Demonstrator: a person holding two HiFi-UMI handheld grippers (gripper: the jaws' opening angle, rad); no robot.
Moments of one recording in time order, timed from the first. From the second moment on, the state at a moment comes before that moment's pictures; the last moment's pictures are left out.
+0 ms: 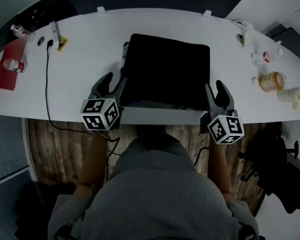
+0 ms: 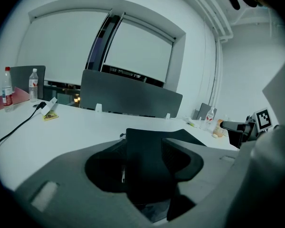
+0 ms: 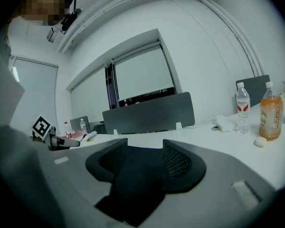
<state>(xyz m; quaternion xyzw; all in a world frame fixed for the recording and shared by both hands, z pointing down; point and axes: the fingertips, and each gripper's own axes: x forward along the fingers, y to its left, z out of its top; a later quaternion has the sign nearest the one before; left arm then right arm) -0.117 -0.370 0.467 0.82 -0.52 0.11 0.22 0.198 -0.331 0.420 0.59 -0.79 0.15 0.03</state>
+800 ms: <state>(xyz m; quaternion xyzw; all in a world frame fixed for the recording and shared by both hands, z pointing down) -0.109 -0.391 0.546 0.78 -0.52 0.20 0.27 0.225 -0.373 0.518 0.57 -0.78 0.22 0.13</state>
